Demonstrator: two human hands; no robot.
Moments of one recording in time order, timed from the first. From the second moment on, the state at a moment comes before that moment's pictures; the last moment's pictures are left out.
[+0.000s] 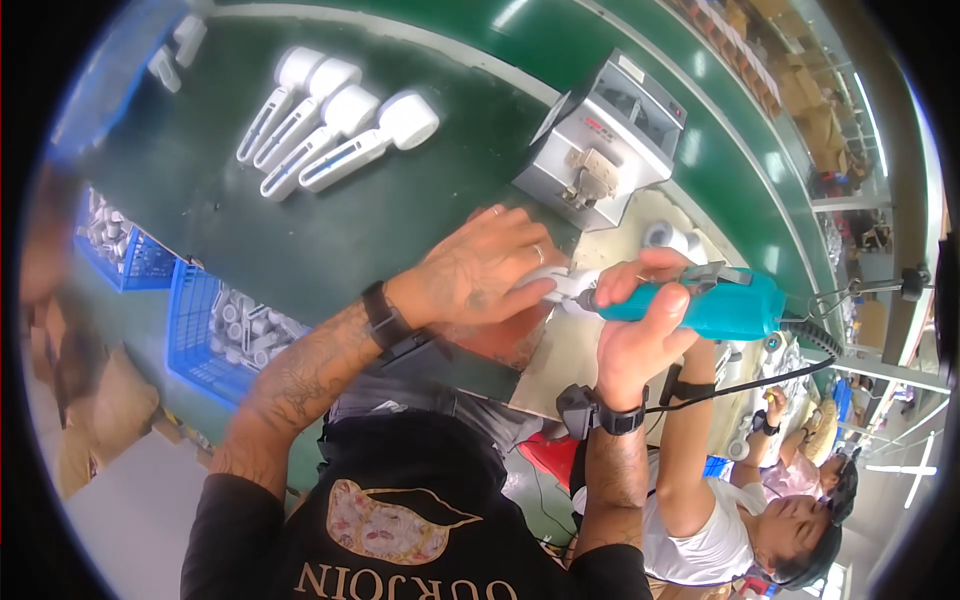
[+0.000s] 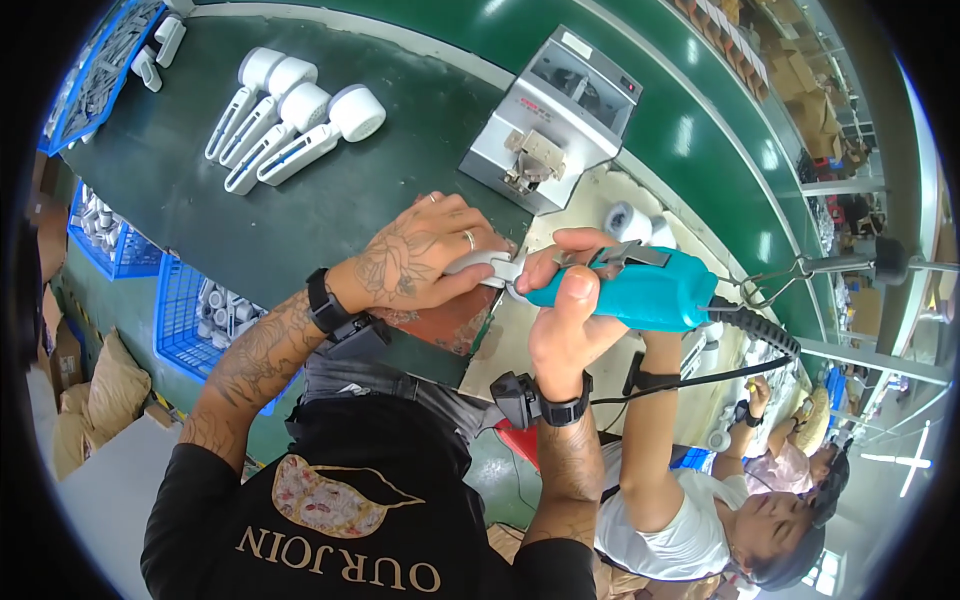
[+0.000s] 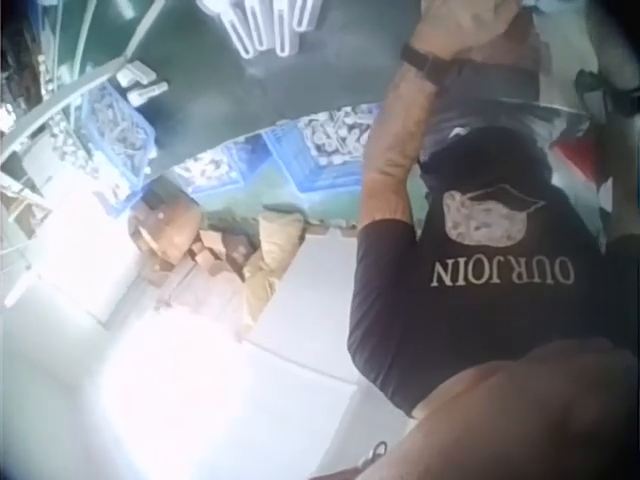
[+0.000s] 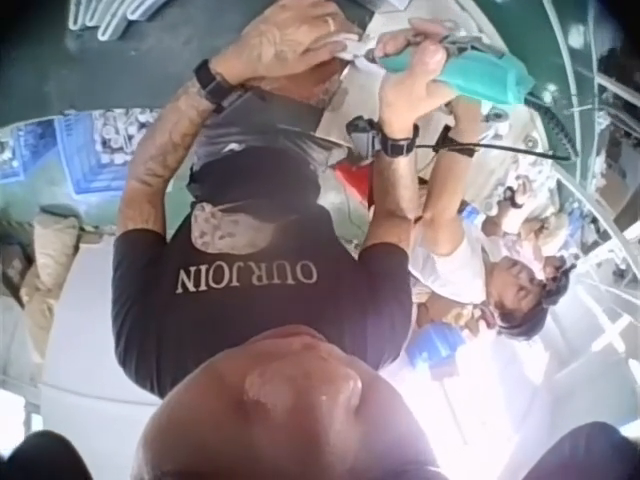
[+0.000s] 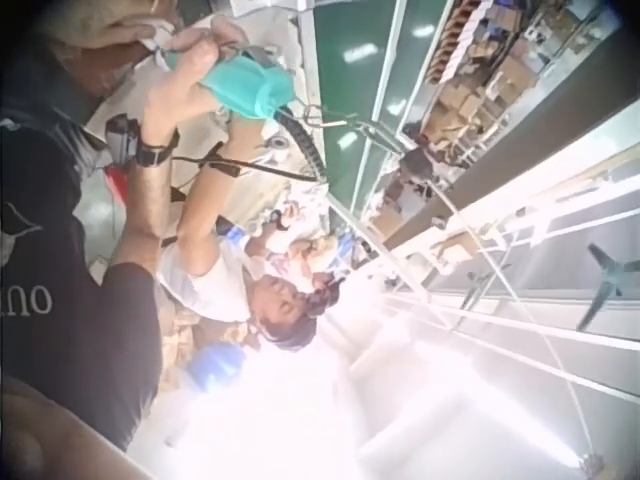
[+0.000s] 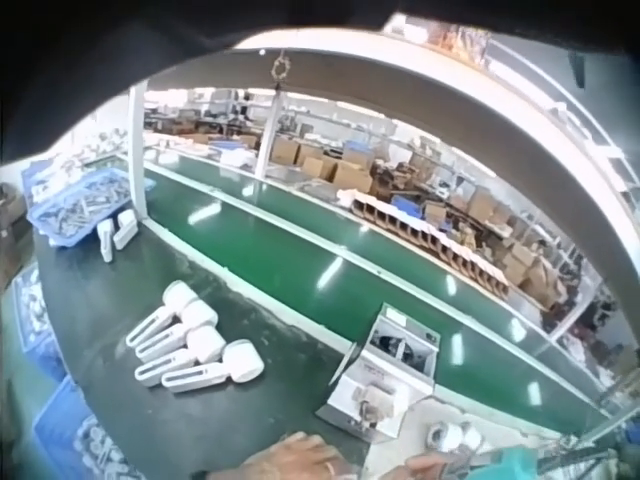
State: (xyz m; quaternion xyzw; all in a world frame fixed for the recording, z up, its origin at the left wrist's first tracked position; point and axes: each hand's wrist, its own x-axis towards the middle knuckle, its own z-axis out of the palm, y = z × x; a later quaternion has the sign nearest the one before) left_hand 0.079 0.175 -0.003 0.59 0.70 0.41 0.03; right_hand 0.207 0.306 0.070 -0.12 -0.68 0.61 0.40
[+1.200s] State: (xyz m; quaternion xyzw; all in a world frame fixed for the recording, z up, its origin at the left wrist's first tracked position) left_hand 0.085 0.112 0.007 0.54 0.73 0.42 -0.09; right_hand 0.295 0.290 0.092 -0.11 -0.60 0.65 0.44
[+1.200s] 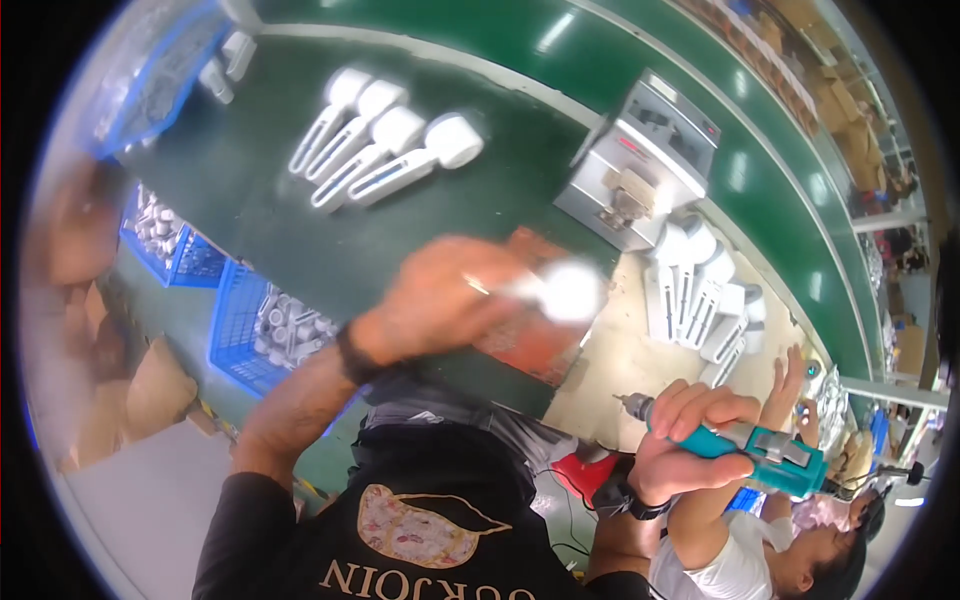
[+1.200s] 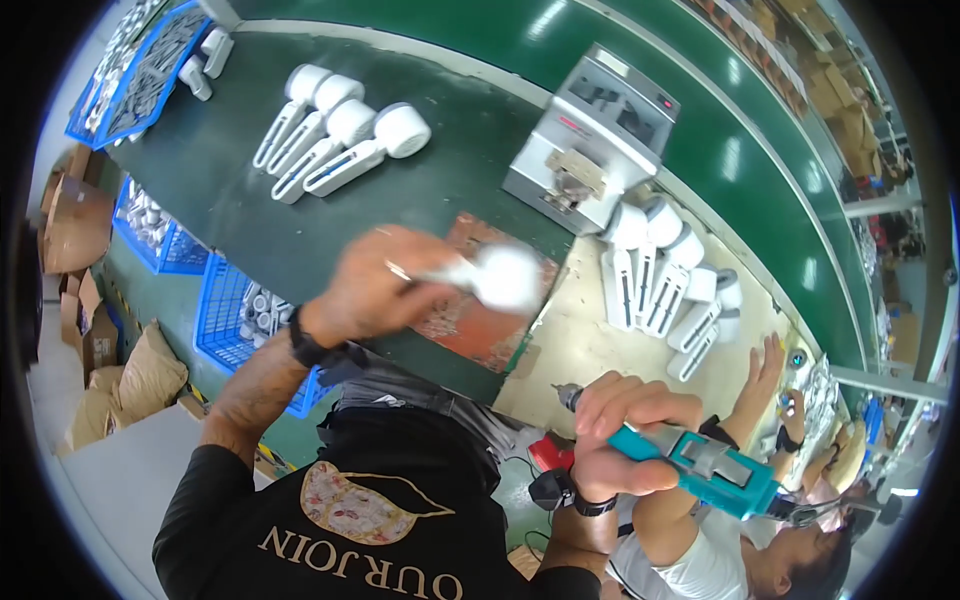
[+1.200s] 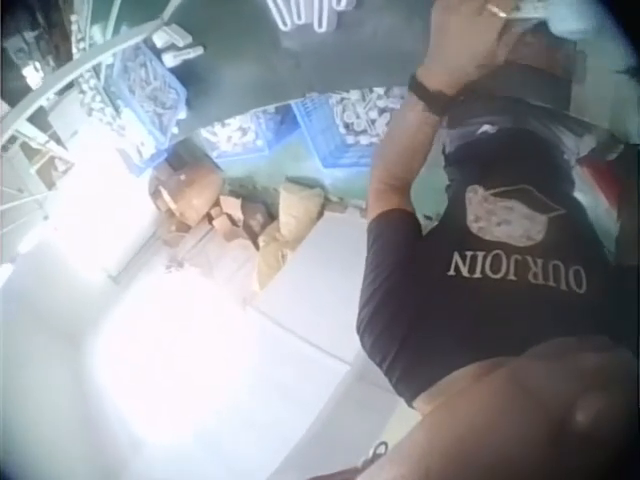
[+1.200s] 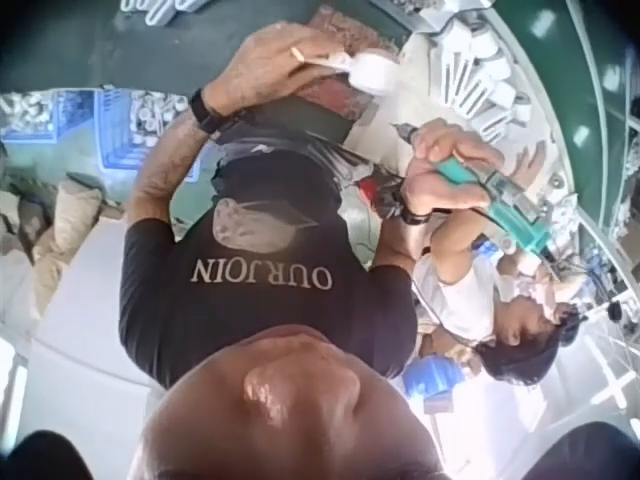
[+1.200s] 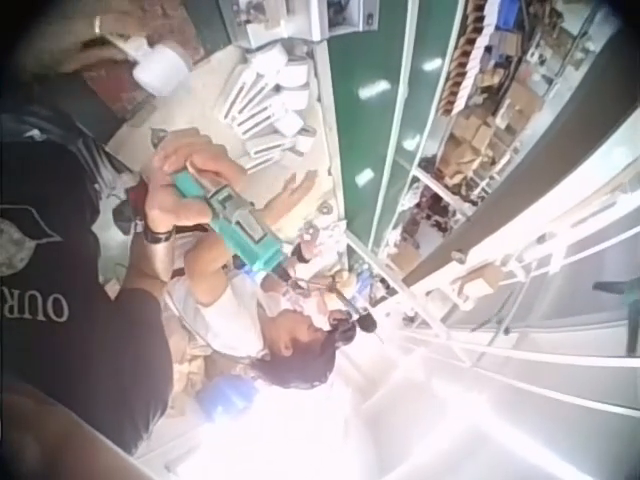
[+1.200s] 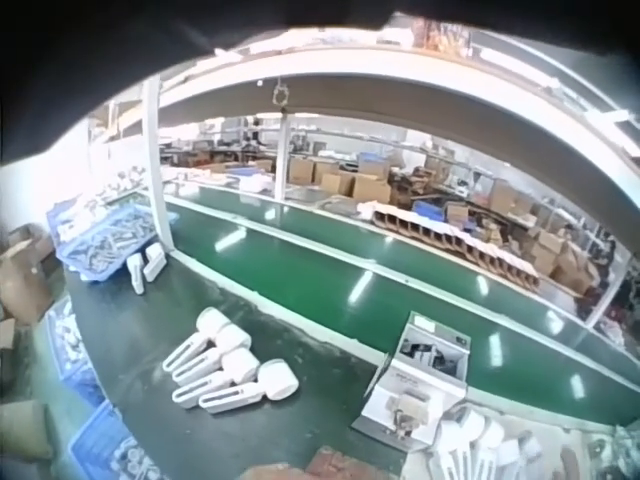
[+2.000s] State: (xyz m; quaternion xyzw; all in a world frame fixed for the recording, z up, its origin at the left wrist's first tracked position) left_hand 0.135 0.289 0.016 0.61 0.73 0.31 0.05; right_hand 0.356 0.283 0.066 -0.14 -0.62 0.65 0.41
